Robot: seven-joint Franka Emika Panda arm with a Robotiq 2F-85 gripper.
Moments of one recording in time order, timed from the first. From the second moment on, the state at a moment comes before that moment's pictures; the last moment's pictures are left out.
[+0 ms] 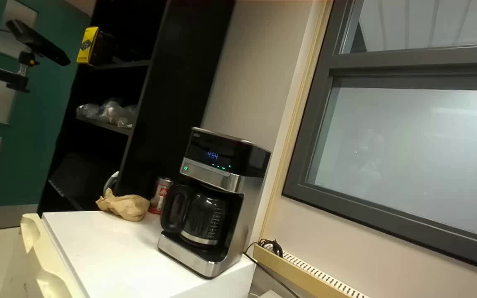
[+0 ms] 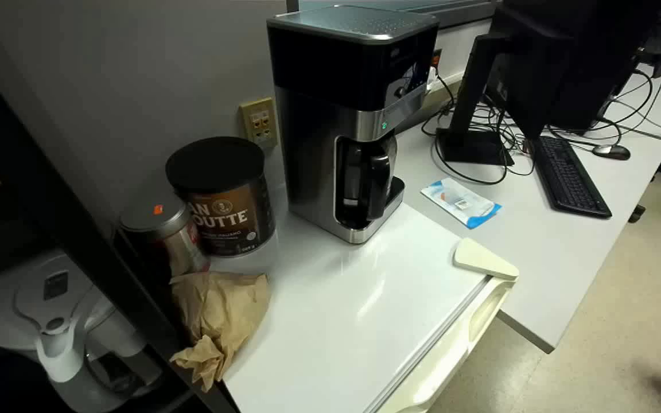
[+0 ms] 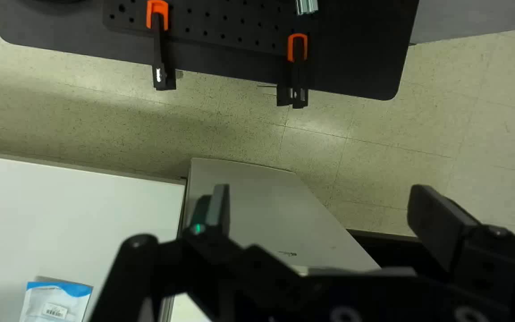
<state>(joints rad) 0.07 -0.91 -0.05 -2.64 0.08 1.63 -0.12</state>
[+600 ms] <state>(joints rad) 0.07 -0.91 -0.05 -2.64 0.08 1.63 -0.12</state>
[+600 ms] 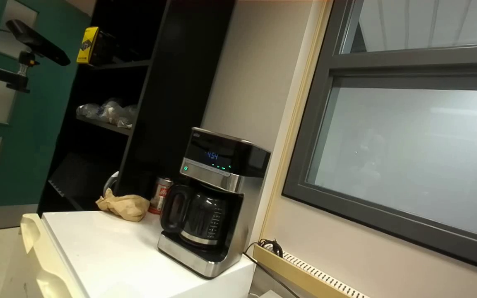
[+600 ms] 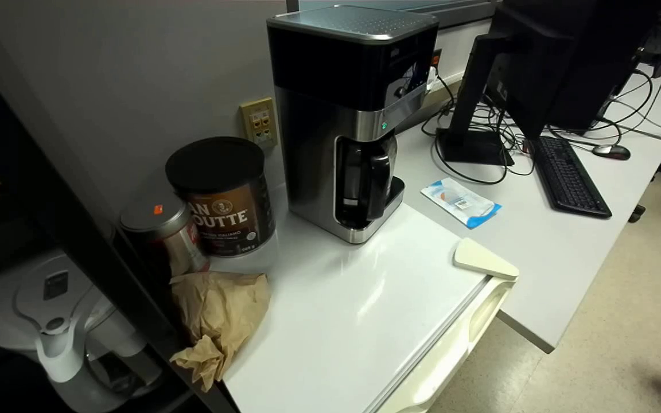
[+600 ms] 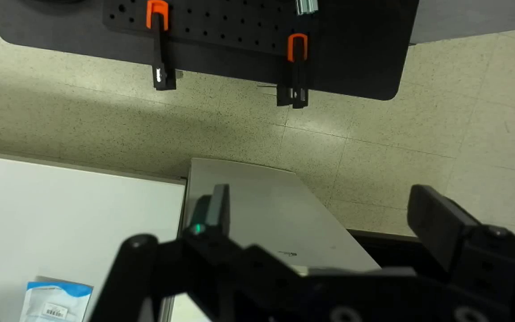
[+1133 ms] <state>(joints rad) 0.07 -0.81 -0.04 -2.64 0.03 1.76 -0.12</state>
